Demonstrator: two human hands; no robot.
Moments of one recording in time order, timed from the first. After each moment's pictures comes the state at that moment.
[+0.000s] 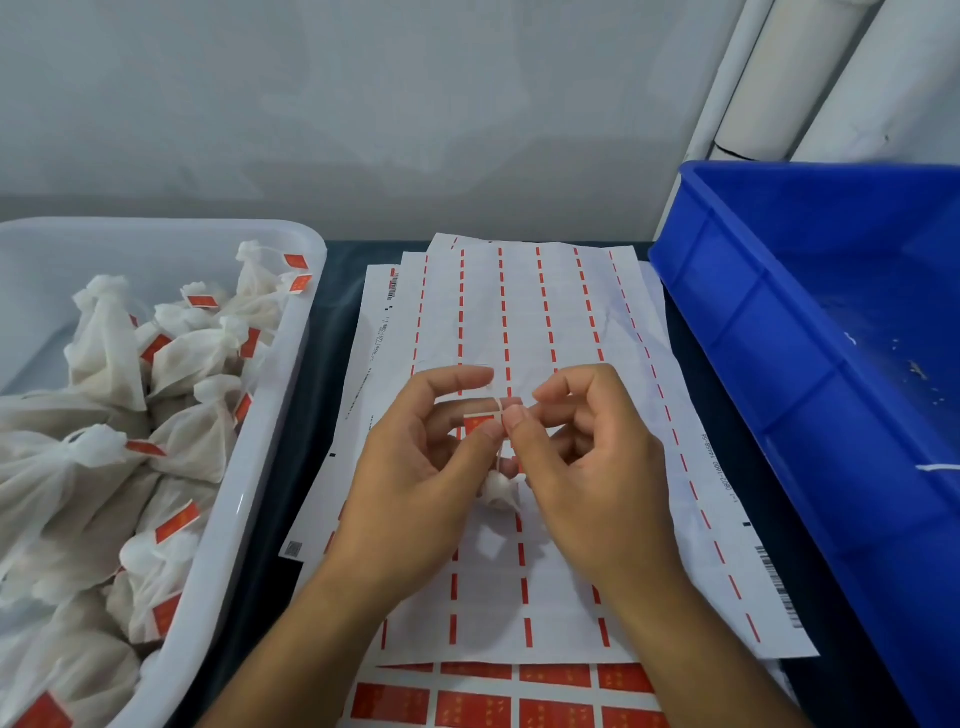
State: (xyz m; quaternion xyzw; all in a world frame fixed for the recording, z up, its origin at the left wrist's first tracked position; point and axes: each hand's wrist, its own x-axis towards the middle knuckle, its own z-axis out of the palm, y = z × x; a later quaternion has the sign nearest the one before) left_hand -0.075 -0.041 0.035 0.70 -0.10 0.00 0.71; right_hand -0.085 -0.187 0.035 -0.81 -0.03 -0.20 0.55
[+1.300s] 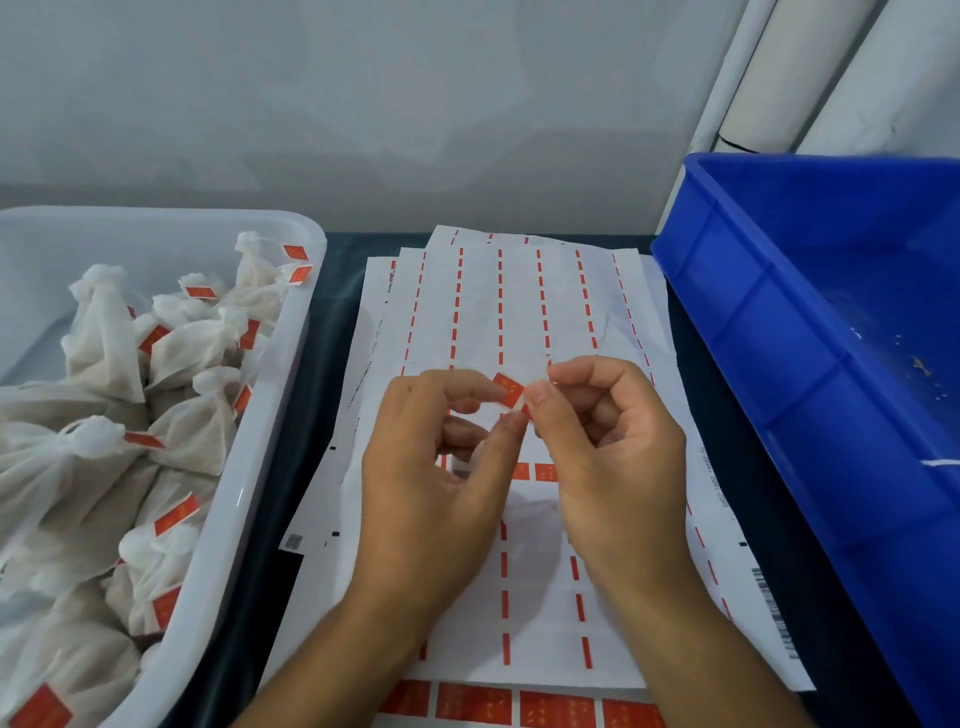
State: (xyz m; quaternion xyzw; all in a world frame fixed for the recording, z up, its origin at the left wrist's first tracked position) left_hand -0.086 -0.056 0.033 0.77 -0.10 0.19 0.60; right_hand -0.087 -0.185 0.038 -0.69 0.00 -0.21 0.69
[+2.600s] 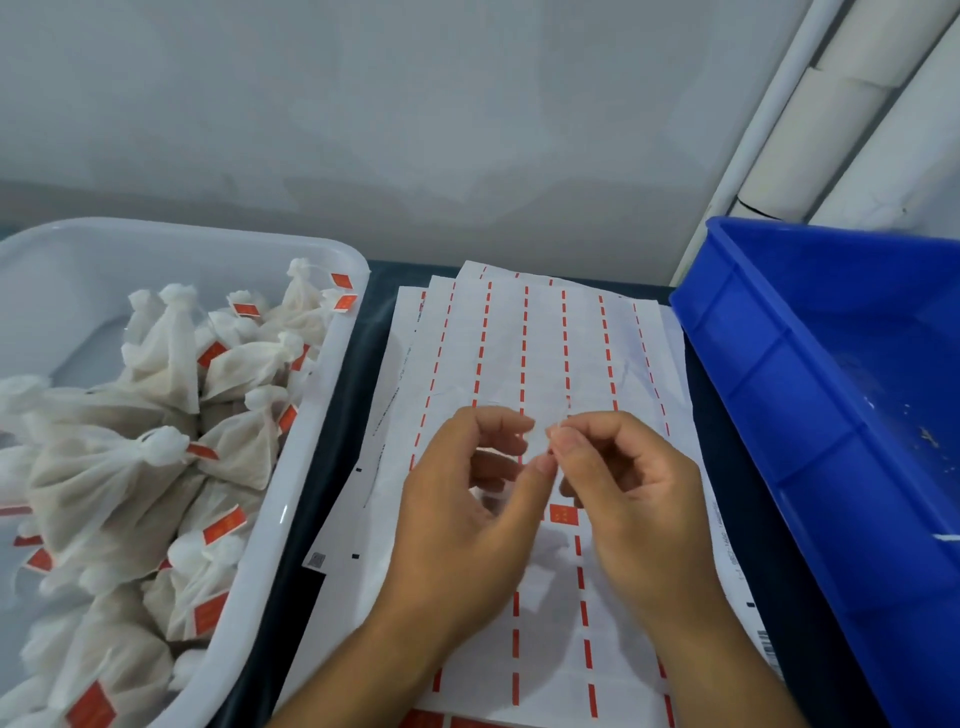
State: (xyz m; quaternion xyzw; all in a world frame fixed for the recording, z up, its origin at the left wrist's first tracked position) left_hand -0.085 -0.058 0.037 0.76 -0.05 0.12 0.63; right_hand -0.084 -0.197 0.045 -0.76 -0.07 -0.15 0.63
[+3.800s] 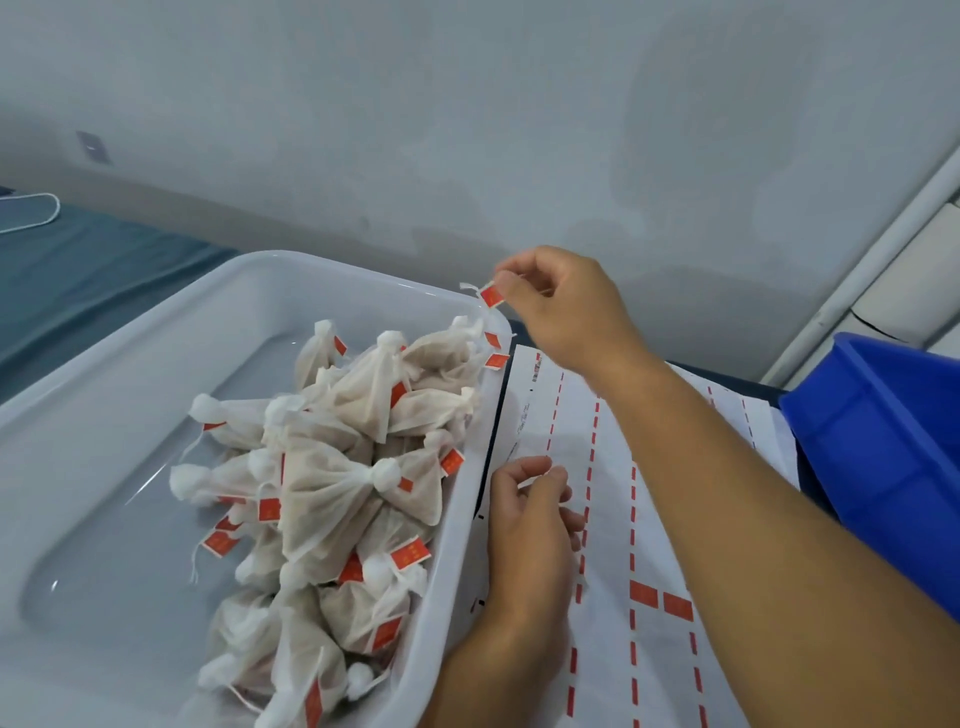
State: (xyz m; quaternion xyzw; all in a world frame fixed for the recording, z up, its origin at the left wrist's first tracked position) left_hand -0.058 -0.029 0.036 0.45 0.25 0.00 0.86; right_hand 0.088 -0.047 0.140 -0.86 -0.19 -0.09 0.46
